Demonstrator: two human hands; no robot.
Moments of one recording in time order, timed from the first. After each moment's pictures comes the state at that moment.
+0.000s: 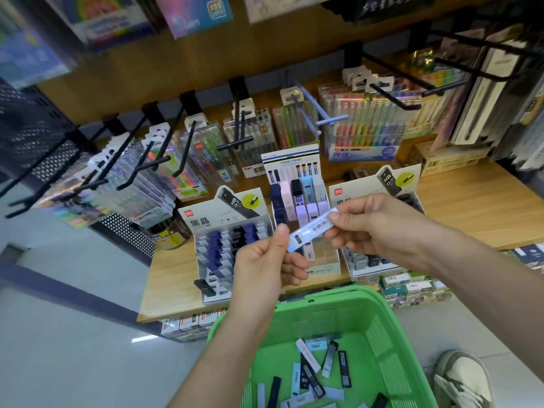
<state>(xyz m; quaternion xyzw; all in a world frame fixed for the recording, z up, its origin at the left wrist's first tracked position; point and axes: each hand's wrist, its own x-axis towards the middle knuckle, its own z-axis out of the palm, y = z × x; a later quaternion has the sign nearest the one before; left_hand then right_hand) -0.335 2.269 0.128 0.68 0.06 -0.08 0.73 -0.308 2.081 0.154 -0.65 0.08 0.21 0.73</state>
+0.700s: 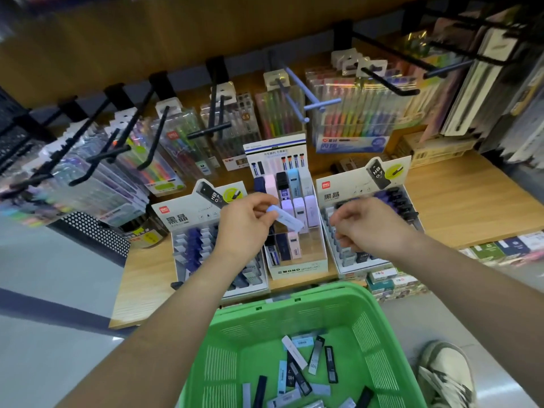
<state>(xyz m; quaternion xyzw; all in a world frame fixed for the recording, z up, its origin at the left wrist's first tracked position) -0.235 2.279 0.092 0.91 -0.08 0.04 0.40 -0.284 2.072 0.100 -0.84 0.12 0.11 0.52</state>
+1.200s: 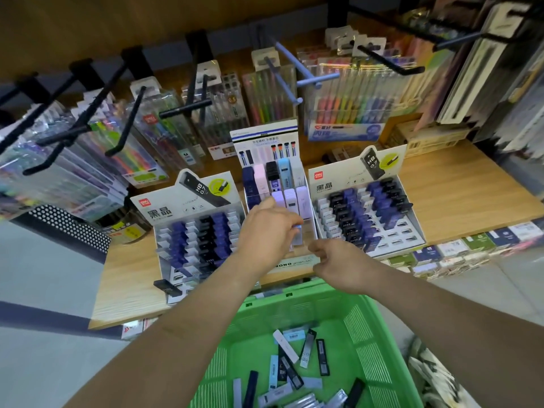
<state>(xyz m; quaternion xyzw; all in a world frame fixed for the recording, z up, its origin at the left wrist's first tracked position) -0.232 2.249 0.042 0.94 -0.30 0.06 0.12 -0.295 2.097 0.034 -0.90 0.03 0.25 0.35</state>
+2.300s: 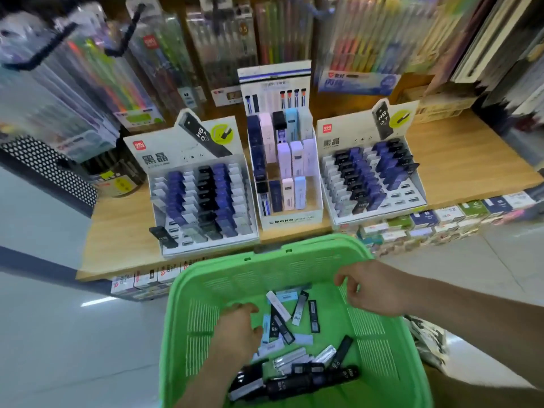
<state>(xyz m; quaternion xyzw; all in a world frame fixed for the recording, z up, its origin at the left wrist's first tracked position) -0.401 2.345 -0.106 0.95 0.01 -0.27 0.18 -0.376 2.074 -0.009 -0.90 -0.04 0.38 0.20</state>
